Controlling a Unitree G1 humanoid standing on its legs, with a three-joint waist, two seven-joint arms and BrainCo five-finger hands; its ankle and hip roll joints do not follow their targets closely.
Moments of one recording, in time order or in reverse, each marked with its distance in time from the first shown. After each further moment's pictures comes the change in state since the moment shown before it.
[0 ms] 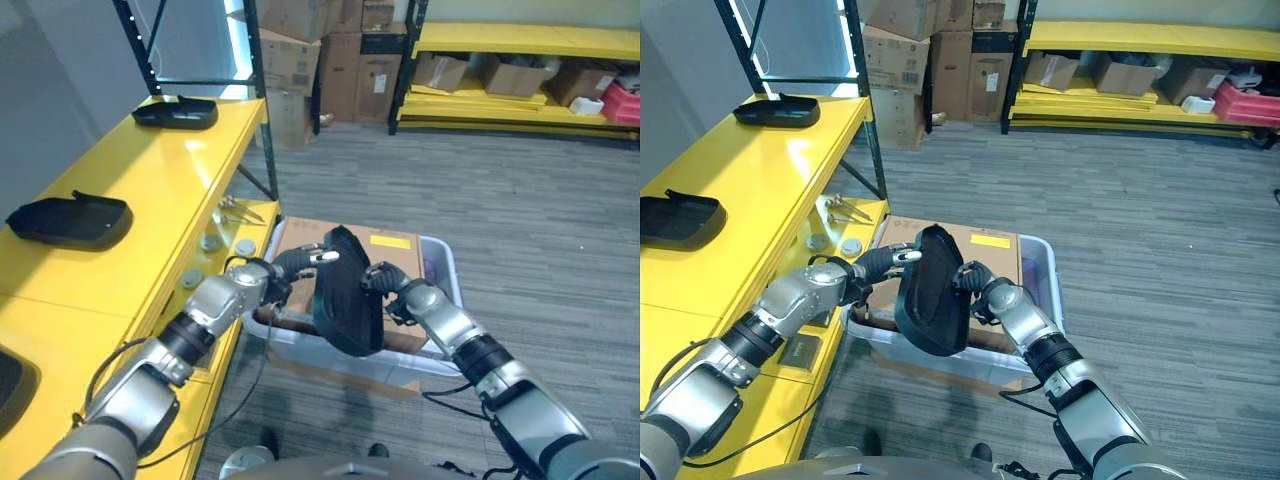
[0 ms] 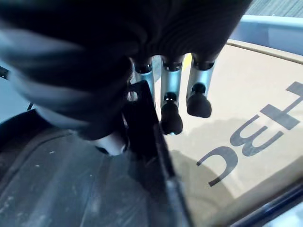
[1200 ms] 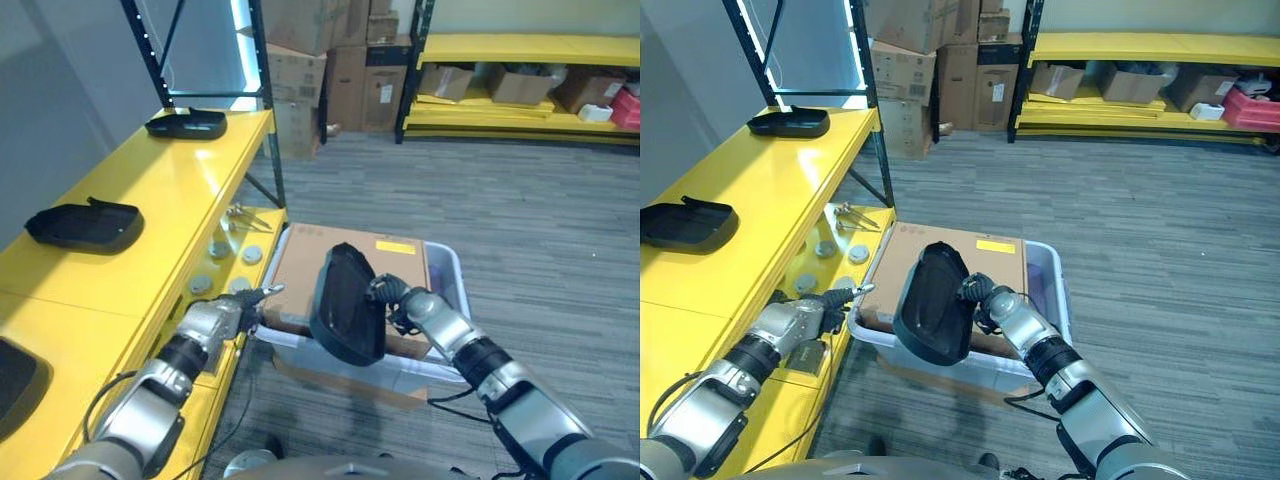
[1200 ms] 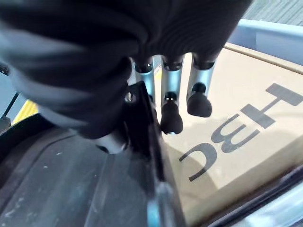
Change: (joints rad) left arm 0.118 -0.068 0.148 0.362 0.174 0.091 0.186; right arm -0.002 -0.017 0.062 0.035 0.005 0.051 -0.033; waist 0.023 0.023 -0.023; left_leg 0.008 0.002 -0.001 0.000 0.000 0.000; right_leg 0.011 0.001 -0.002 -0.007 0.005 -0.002
